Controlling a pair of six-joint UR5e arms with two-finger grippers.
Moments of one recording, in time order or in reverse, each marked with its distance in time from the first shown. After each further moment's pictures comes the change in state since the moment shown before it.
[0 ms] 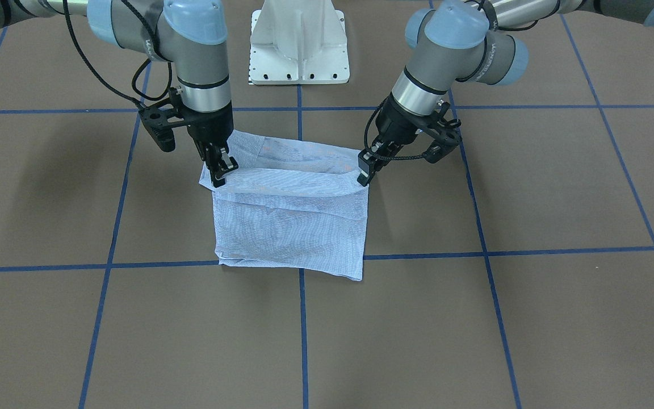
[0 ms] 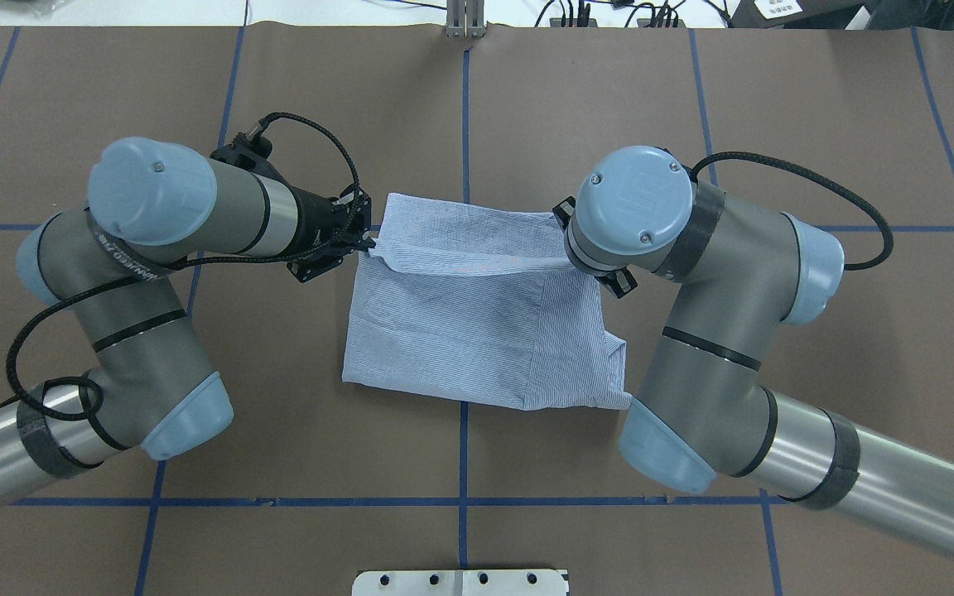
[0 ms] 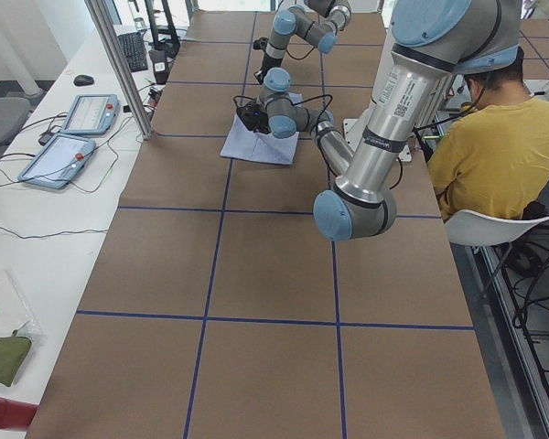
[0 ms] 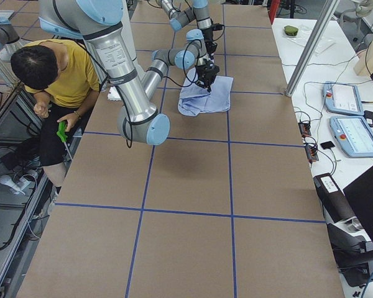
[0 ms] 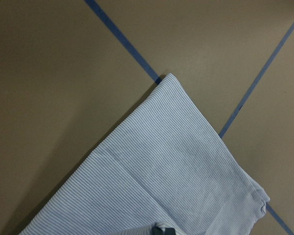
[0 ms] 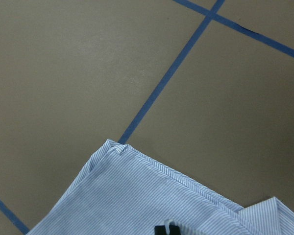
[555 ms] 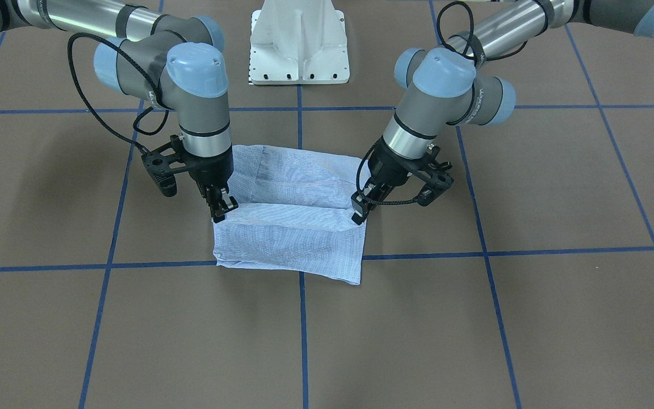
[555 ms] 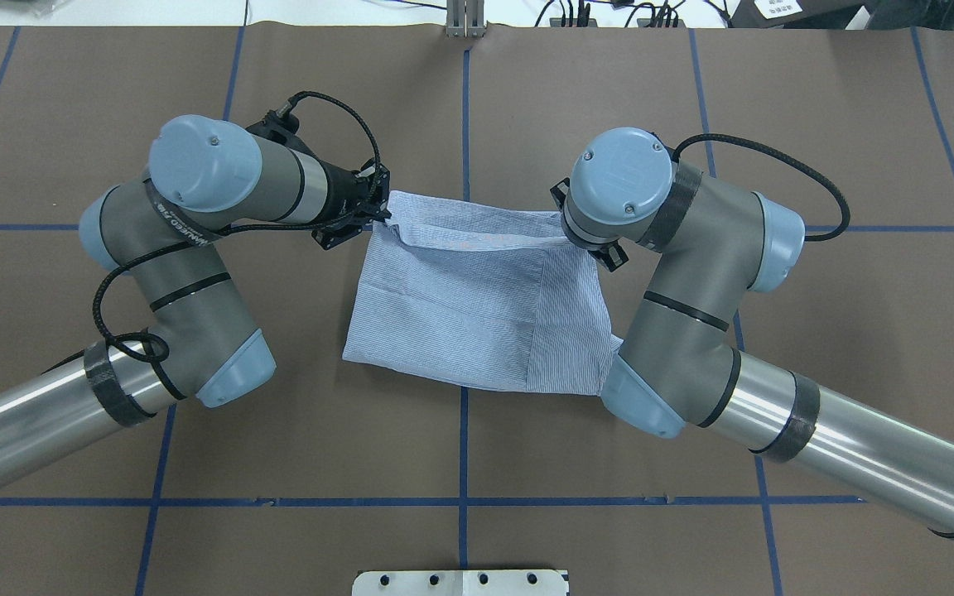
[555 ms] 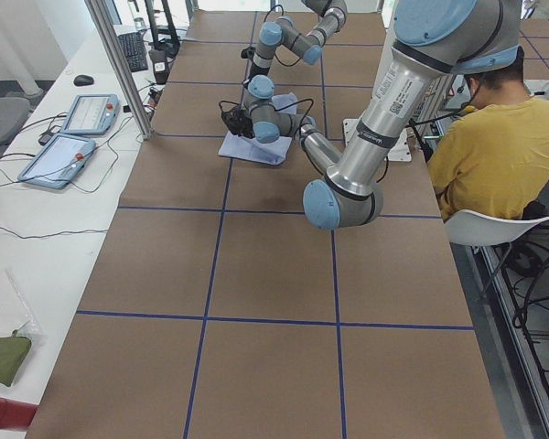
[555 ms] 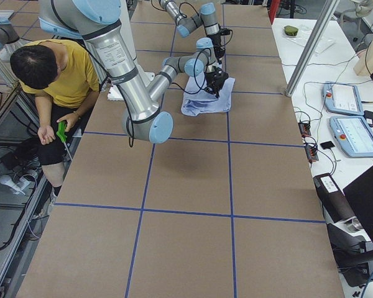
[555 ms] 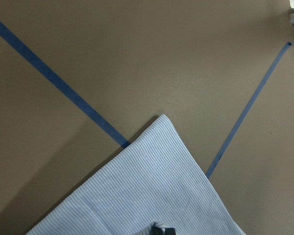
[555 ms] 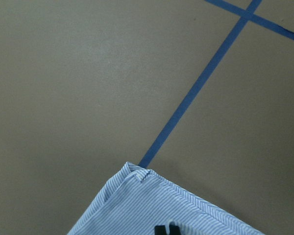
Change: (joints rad) left arm -0.030 -0.104 0.255 -0.161 0.018 0.017; right arm 0.043 0.031 -0.178 0.152 0.019 -0.029
